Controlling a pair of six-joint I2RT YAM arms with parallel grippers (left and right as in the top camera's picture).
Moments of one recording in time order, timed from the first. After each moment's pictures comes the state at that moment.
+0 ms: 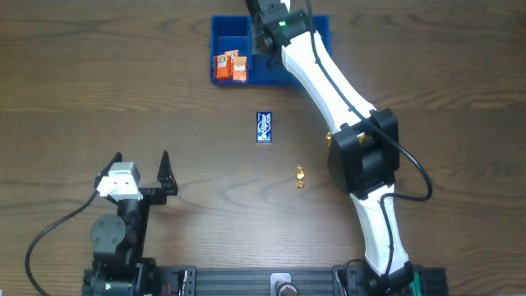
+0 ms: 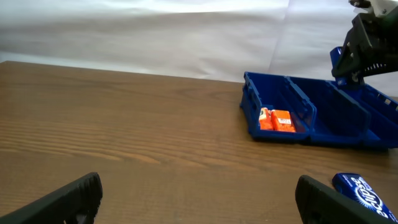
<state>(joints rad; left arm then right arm) -0.07 0.01 0.03 -0.13 -0.03 -0.11 0.47 2.32 2.19 -0.87 0.26 0.39</state>
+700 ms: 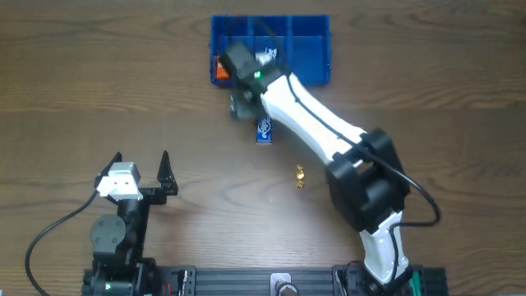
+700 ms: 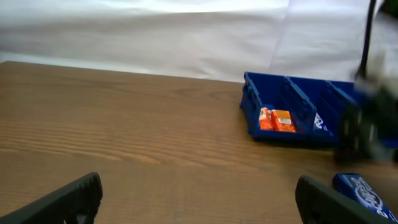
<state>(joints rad) -0.07 0.01 0.03 -0.13 -0.03 -0.11 0.65 2.10 1.69 -0.89 0.17 0.55</state>
